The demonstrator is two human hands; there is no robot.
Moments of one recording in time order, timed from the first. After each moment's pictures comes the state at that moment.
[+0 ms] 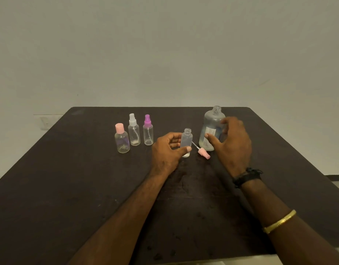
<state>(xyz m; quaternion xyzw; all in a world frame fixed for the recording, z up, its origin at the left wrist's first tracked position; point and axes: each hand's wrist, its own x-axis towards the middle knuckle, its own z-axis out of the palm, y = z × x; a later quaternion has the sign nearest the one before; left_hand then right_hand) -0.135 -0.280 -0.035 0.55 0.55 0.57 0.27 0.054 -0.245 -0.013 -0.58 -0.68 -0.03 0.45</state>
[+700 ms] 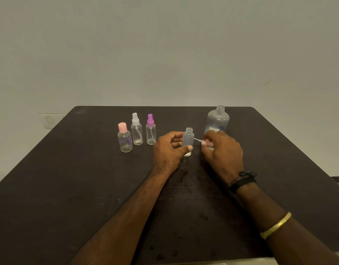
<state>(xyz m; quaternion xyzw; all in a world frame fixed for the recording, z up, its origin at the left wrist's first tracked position) -0.138 -0.277 -0.037 0.55 0.54 0.58 0.26 0.034 -0.253 -0.026 -0.56 -0.76 -0.05 0.33</state>
